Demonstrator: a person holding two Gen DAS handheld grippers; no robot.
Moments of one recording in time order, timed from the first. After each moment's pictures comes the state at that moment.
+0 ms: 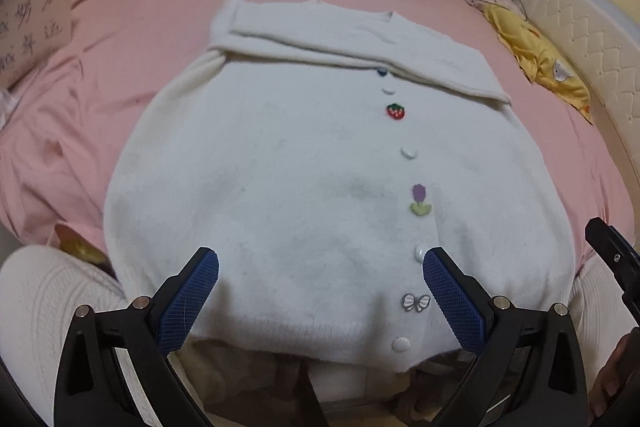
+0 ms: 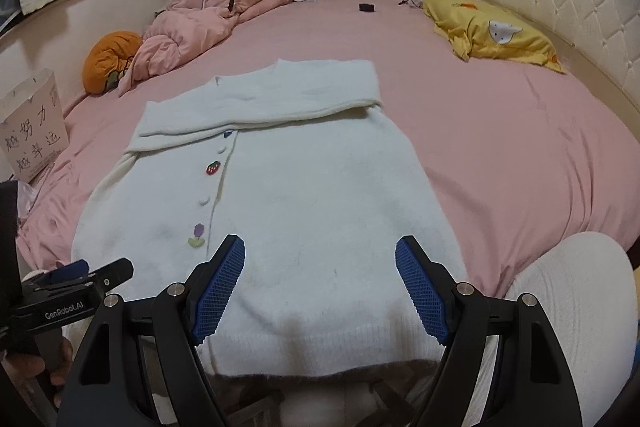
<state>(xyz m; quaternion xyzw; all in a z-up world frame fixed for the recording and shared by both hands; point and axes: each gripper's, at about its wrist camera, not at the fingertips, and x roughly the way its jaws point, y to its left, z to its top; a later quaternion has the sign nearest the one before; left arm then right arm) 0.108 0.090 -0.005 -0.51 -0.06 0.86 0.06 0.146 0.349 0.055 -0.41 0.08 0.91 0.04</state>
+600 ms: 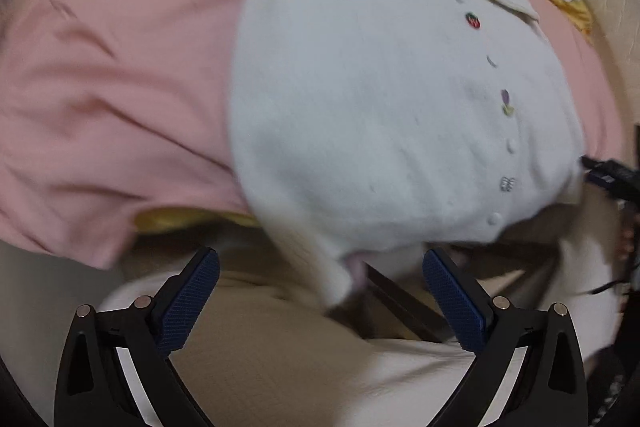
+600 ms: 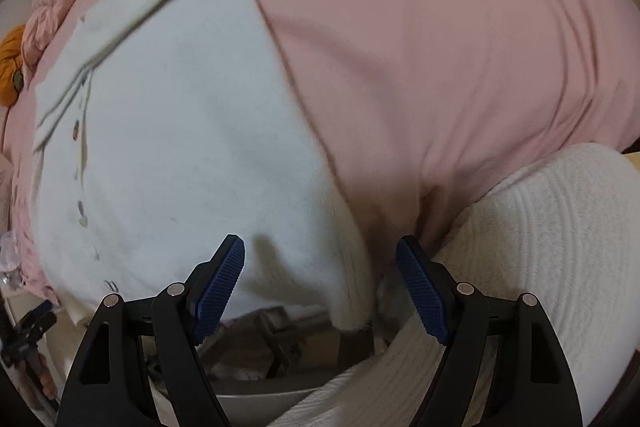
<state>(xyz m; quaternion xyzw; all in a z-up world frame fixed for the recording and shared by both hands) 0.080 -0.028 -0.040 -0.70 -0.04 0.70 0.14 0.092 0.464 -0.025 -0.67 0.19 0.71 0.10</state>
